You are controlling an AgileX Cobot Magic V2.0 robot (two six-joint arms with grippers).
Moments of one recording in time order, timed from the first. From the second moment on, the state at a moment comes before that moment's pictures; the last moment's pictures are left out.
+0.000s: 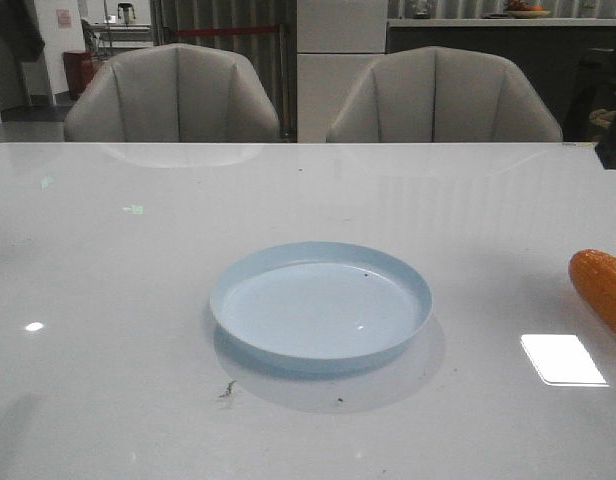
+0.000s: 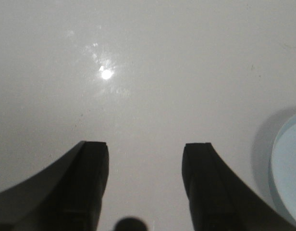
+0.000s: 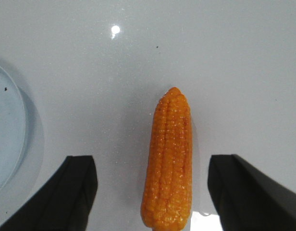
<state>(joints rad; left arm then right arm) -0.18 1.46 -1.23 -0.09 0.68 0.12 -0.01 1.42 -0.96 0.19 0.59 -0.11</state>
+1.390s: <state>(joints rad) -0.18 1.23 -0.84 -0.13 0.56 0.11 0.05 1.80 -1.29 0.10 0.73 -0.13</state>
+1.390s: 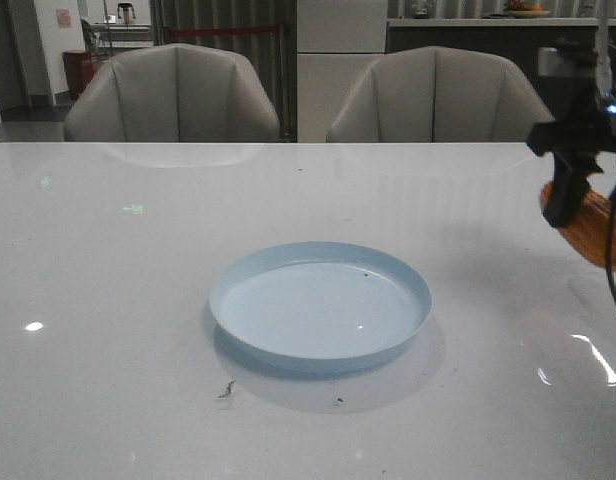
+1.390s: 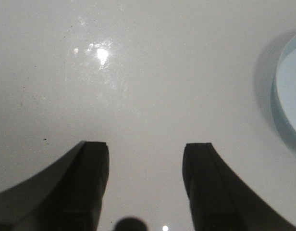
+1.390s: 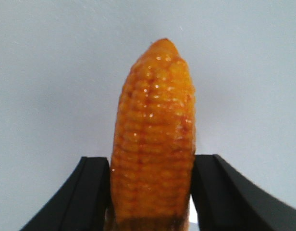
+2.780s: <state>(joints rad) -0.18 1.23 -0.84 -0.21 0.55 0.11 0.52 2.02 -1.60 0.11 0.94 -0.15</state>
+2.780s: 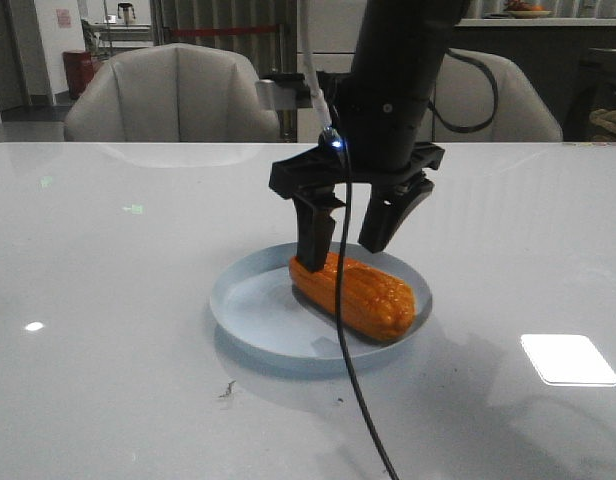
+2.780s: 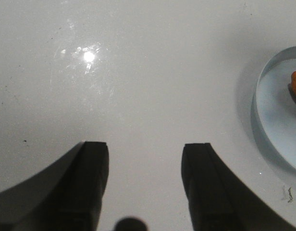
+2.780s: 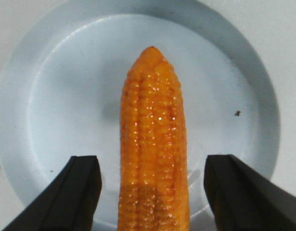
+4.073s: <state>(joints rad) -0.18 1.23 -0.84 -0.16 0.53 0.11 -0.05 1.12 -0.86 0.20 0.73 -0.03</state>
